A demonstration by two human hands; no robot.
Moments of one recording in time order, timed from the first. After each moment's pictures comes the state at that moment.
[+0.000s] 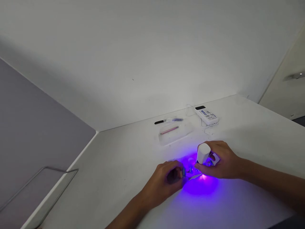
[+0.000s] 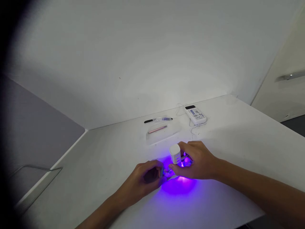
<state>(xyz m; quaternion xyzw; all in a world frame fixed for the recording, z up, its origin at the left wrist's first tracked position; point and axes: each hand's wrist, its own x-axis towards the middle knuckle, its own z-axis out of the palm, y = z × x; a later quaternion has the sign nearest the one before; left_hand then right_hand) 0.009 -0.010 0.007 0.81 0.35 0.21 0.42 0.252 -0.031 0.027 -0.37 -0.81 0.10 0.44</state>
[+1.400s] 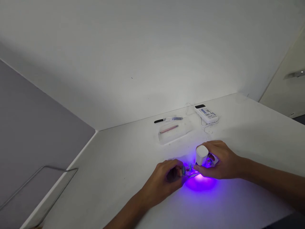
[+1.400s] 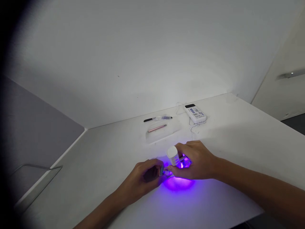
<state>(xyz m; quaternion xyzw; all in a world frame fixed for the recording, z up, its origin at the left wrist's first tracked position) 0.009 -0.011 0.009 0.82 0.35 0.20 0.40 0.250 -0.031 0.030 -0.36 -0.82 0.09 0.44</state>
